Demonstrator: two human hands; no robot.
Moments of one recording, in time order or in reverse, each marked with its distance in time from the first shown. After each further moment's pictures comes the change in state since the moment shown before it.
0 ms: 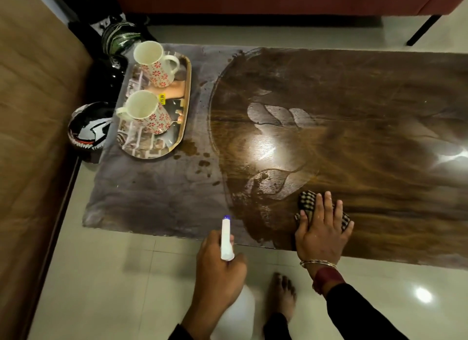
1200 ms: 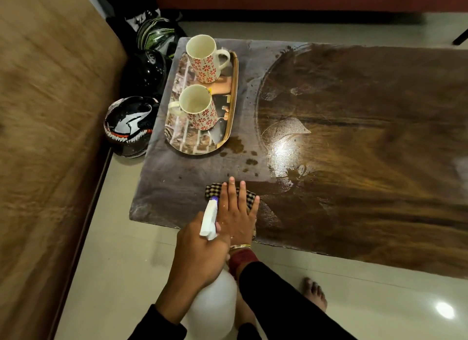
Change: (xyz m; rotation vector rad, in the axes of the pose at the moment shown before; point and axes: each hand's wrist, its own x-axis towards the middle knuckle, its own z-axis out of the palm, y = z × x) left_hand 0.064 -0.035 -0.125 0.037 0.100 0.021; right_hand -0.085 -0.278 0.074 0.037 -0.179 -0.472
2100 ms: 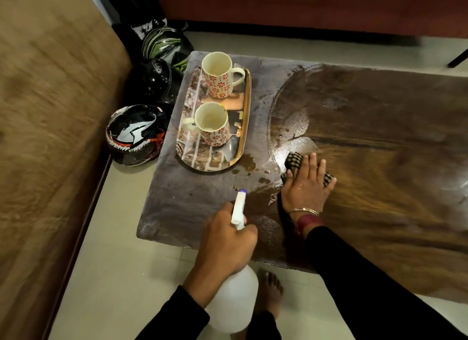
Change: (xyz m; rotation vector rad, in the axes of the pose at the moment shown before) left_hand 0.037 0.050 -0.018 -0.031 -0.209 -0.016; right_hand 0.113 0.110 -0.057 -0.010 0.170 0.351
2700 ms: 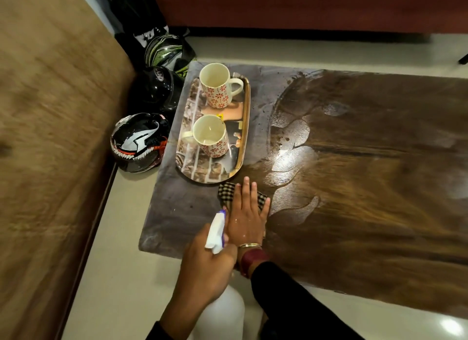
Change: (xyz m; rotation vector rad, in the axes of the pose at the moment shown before) left_hand -0.003 -0.010 -0.013 -0.085 0.119 -0.083; right_hand -0.088 -0.101 0.028 0.083 -0.089 -0.302
